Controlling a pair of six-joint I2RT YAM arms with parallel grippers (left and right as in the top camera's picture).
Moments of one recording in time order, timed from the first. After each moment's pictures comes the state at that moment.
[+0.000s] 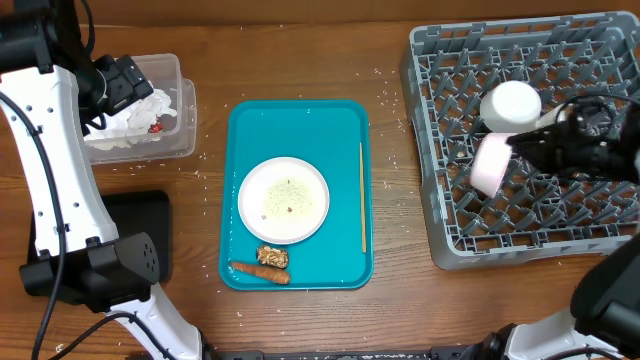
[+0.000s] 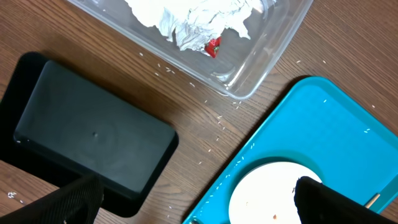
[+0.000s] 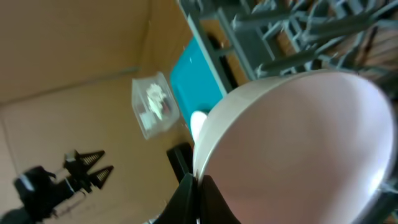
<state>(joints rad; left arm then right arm) 0.24 1.98 2.37 -1.69 -0.05 -0.41 -0.55 1.76 1.44 -1.28 -1.05 0.09</state>
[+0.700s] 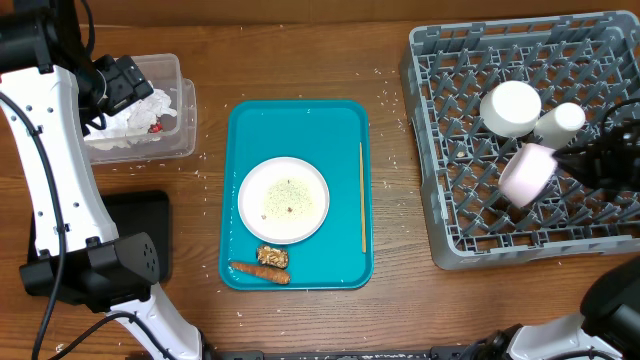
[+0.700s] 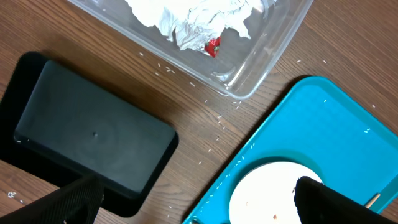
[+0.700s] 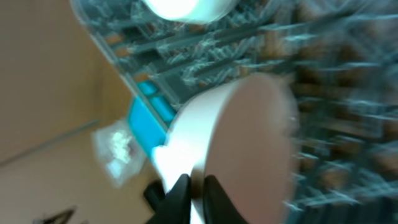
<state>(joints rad) 0.24 1.98 2.37 -1.69 -0.05 -0.41 -0.69 1.76 1.55 -1.38 -0.77 0.16</state>
